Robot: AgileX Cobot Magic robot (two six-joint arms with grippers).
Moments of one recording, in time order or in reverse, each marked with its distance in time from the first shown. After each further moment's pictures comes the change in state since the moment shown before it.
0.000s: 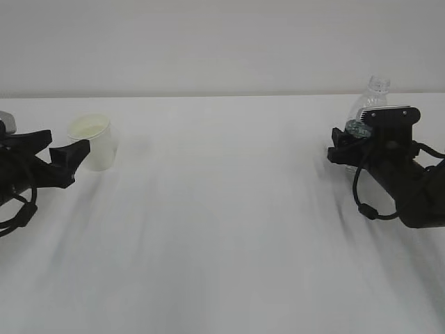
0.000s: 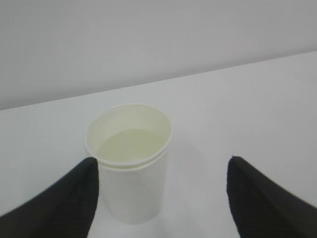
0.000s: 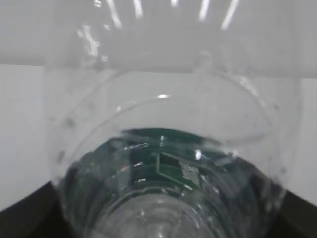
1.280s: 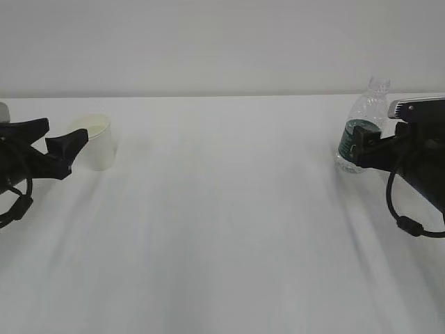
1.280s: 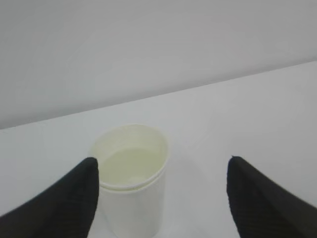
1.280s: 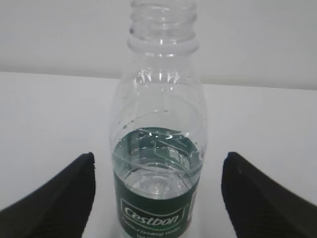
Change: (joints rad) left arm 0.000 -0.045 0.000 0.012 0.002 0.000; right arm 0.000 -0.295 0.290 -0.013 0.017 -0.005
